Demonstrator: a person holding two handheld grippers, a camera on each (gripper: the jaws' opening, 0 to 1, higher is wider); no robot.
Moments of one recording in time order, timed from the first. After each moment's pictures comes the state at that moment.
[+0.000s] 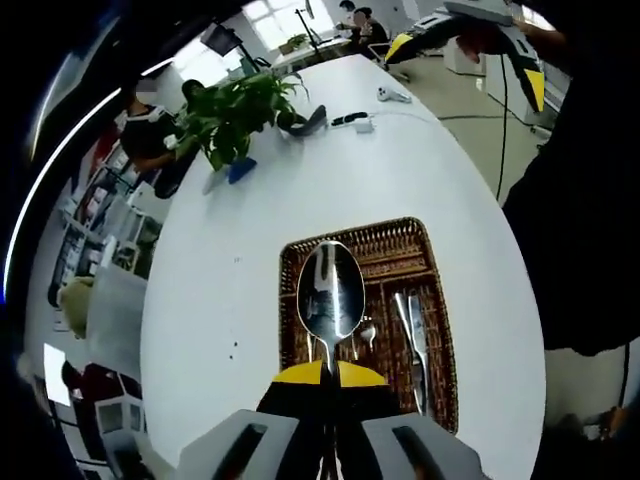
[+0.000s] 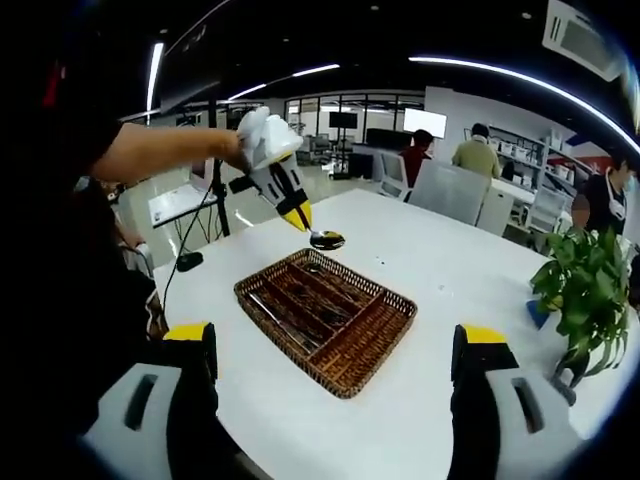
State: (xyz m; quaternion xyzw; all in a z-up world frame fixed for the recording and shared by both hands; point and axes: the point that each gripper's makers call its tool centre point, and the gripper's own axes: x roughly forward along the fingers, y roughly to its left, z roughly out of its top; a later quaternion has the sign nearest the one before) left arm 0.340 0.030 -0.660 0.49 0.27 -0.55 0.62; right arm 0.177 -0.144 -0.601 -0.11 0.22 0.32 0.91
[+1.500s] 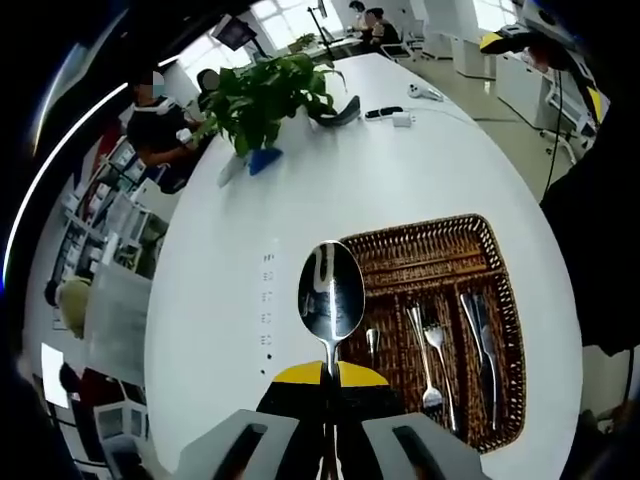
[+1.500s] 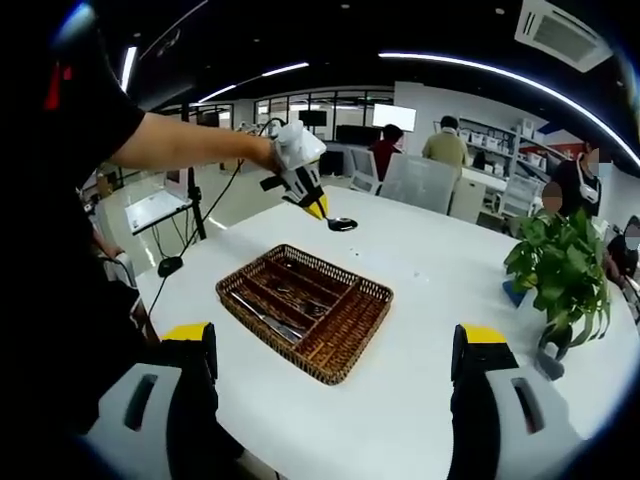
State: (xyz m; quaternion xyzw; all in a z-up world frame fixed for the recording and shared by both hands) left arm 0.419 0.004 -0.678 0.49 0.26 -0.55 0.62; right arm 0.163 -0.170 -0.601 -0.09 0.23 0.25 0.93
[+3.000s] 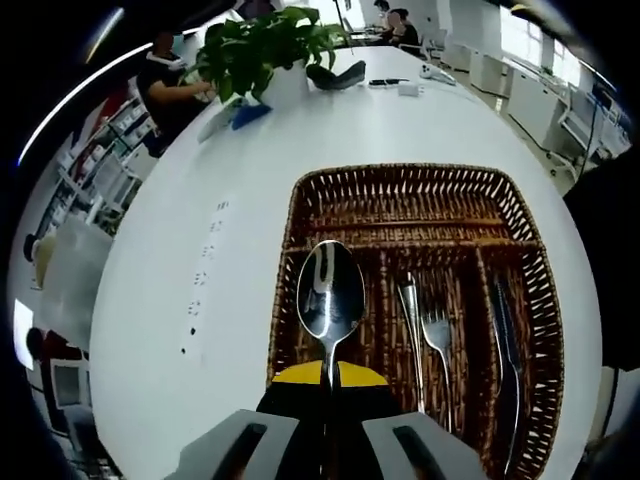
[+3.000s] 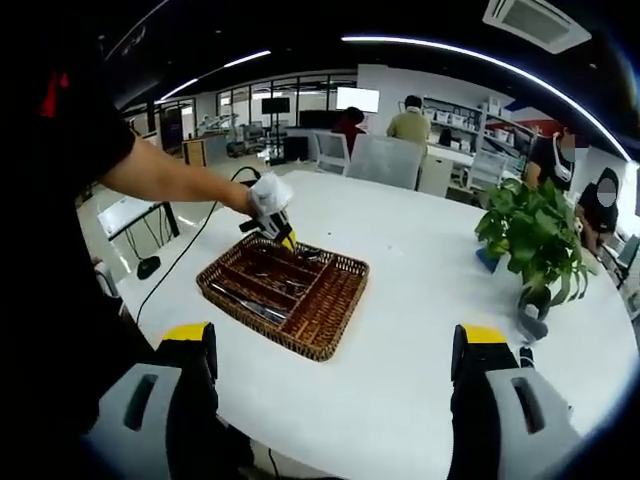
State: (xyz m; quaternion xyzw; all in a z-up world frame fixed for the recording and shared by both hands) left arm 0.414 0.012 -0.812 0.44 0.32 -0.55 0.63; right arm 0.143 -0.190 -0.612 -0.08 0.27 0.17 0.94
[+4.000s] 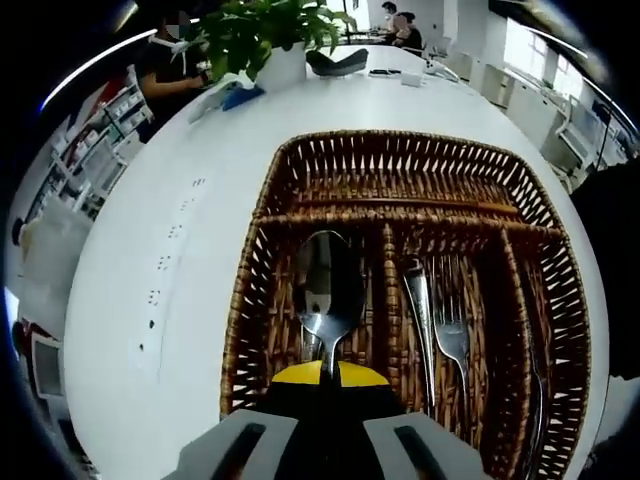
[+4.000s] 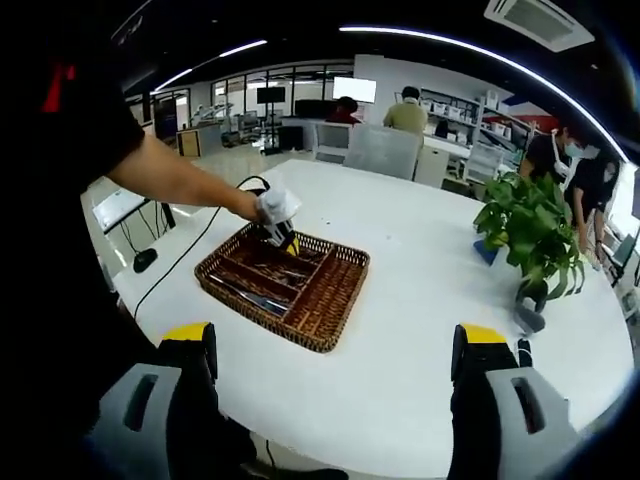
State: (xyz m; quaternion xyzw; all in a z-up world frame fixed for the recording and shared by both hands) left arm 0.410 0.000 -0.853 0.41 0.35 -0.57 0.62; right arm 0.140 -0.184 -0.619 -0.09 0.29 0.16 0.94
